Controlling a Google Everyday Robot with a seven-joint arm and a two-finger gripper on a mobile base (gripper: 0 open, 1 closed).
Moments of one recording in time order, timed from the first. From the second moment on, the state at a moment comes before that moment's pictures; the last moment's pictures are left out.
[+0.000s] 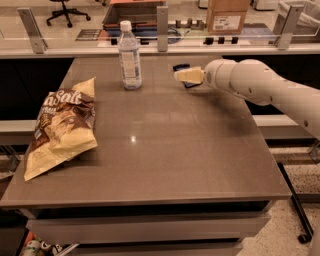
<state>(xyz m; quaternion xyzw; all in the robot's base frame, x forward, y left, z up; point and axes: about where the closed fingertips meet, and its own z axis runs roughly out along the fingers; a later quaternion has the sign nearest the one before) 0.797 -0.147 0.850 -0.17 0.80 0.11 0.57</state>
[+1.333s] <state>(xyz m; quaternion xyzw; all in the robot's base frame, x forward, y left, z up) 0.806 -0.111 0.811 -0.18 0.81 0.14 0.55</state>
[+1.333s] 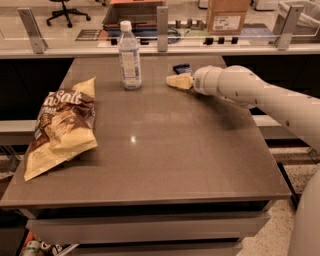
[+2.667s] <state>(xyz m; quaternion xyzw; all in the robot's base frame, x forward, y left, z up) 0.806 -0.111 0.820 -0.18 0.81 0.14 0.55</state>
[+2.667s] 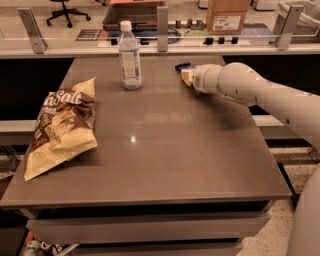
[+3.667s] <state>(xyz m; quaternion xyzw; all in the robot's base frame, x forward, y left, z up) 0.813 -0.121 0.863 -0.19 0.79 0.11 0.57</state>
